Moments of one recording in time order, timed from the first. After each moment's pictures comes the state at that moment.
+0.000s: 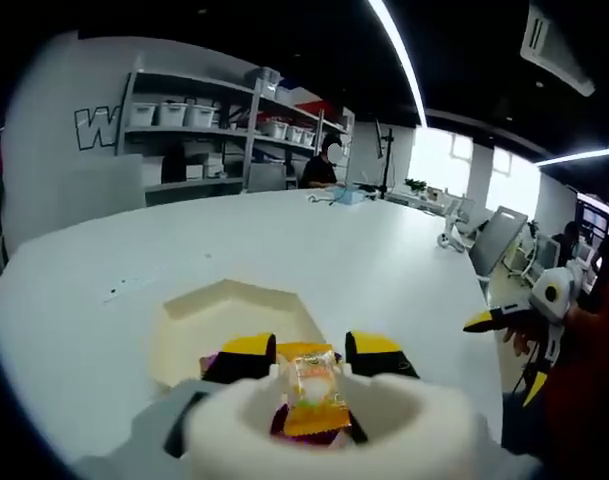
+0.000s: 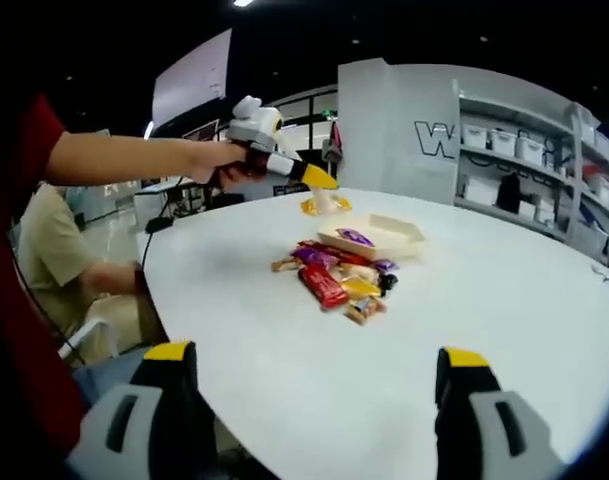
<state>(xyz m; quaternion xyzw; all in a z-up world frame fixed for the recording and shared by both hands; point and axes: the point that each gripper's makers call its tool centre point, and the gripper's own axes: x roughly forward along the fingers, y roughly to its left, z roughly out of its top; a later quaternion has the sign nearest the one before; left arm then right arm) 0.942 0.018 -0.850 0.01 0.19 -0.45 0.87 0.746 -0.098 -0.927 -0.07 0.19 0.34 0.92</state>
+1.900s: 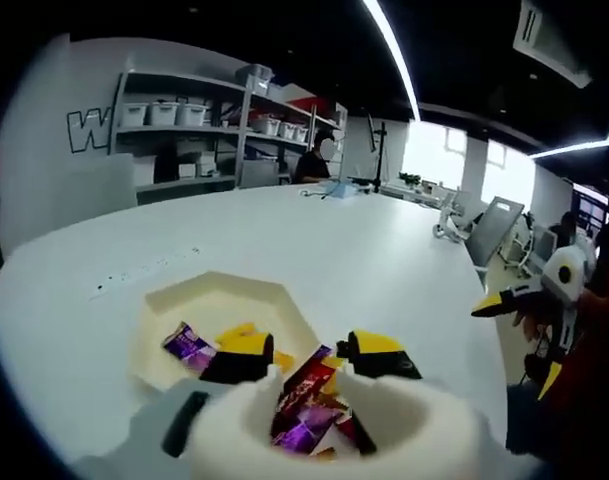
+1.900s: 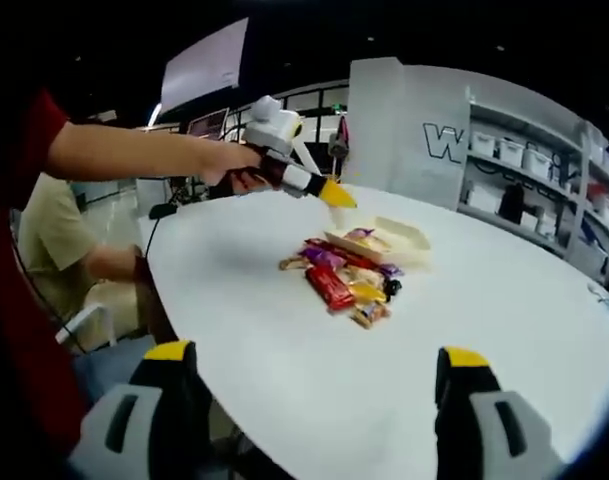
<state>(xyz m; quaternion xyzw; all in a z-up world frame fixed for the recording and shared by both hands) 0.931 0.007 -0.872 0.03 0.19 -0.46 0.86 0.738 -0.089 -0.919 -0.11 0.20 0.34 0.91</state>
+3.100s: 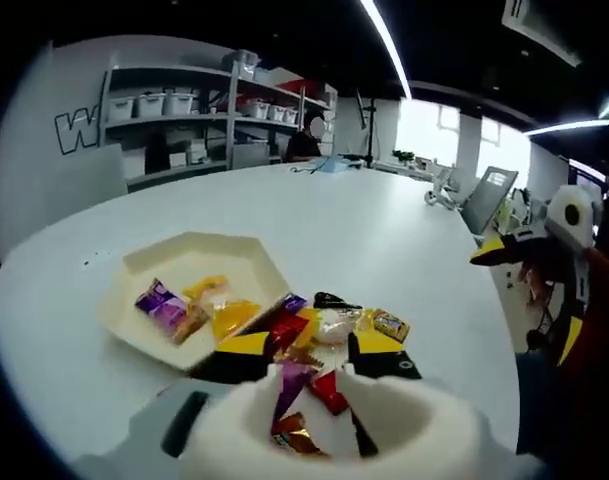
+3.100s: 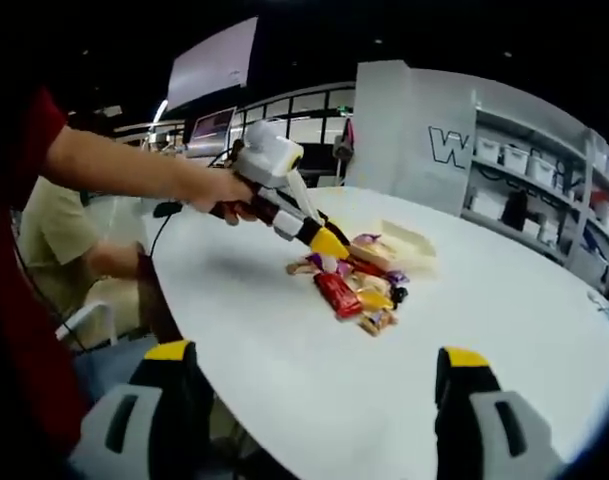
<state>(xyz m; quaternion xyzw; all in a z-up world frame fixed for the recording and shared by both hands) 0.894 0.002 -0.918 0.07 0.21 -0.47 0.85 0.733 -0.080 -0.910 -0.12 0.19 0.35 0.91</state>
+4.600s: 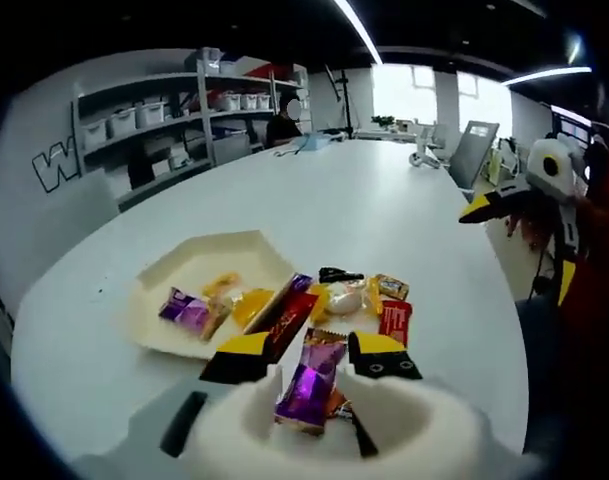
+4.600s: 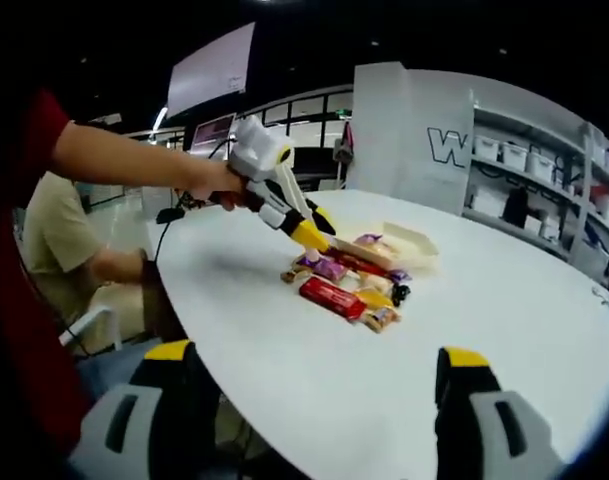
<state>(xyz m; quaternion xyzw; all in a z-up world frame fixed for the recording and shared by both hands) 0.887 0.025 -0.911 0.16 0.21 -0.49 0.83 0.729 -0.083 -0.914 -0.11 0.19 0.35 0.91</state>
